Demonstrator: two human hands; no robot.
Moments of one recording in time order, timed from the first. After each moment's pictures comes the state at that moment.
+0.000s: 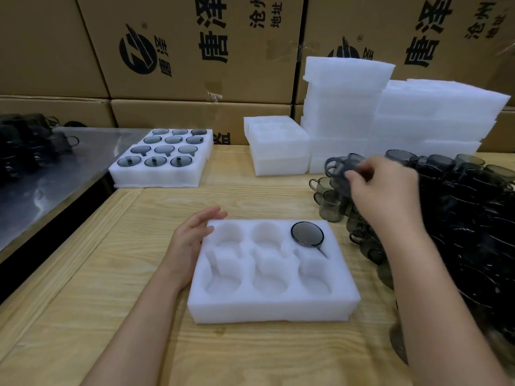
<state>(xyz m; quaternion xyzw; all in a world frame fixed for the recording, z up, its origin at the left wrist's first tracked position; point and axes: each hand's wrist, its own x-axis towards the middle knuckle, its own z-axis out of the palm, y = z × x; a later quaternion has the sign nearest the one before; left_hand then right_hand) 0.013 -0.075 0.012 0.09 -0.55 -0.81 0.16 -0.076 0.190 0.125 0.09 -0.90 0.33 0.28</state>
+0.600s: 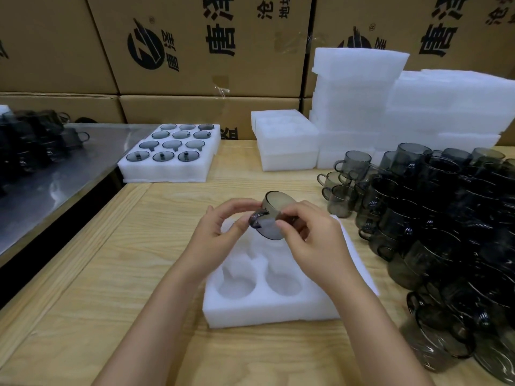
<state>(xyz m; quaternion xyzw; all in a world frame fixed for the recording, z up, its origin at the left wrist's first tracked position) 0.027 -0.039 0.048 -0.06 -0.81 -0.54 0.21 -0.017 0.132 0.062 0.33 -0.79 0.49 0.14</state>
